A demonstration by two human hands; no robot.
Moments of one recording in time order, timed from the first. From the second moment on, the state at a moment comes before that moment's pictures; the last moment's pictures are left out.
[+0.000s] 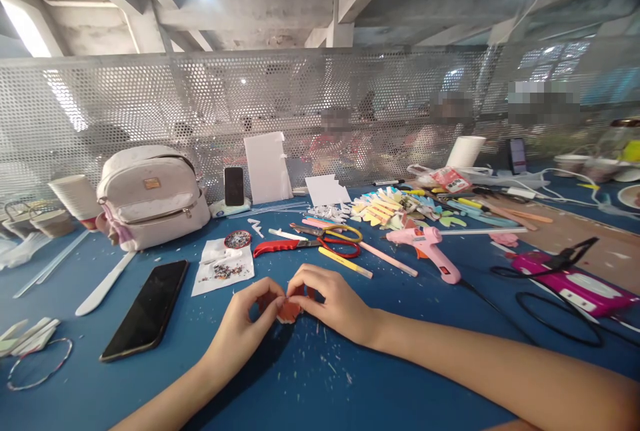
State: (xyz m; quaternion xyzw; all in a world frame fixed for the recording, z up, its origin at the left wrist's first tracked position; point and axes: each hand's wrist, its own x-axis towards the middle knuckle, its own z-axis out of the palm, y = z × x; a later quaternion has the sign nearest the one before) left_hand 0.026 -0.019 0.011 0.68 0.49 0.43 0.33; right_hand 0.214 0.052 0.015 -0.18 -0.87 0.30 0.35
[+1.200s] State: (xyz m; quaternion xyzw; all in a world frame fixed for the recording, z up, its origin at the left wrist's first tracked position) left_hand 0.026 -0.012 0.008 0.60 0.50 0.50 0.38; right_hand 0.205 0.053 0.005 -0.25 -0.72 0.56 0.32
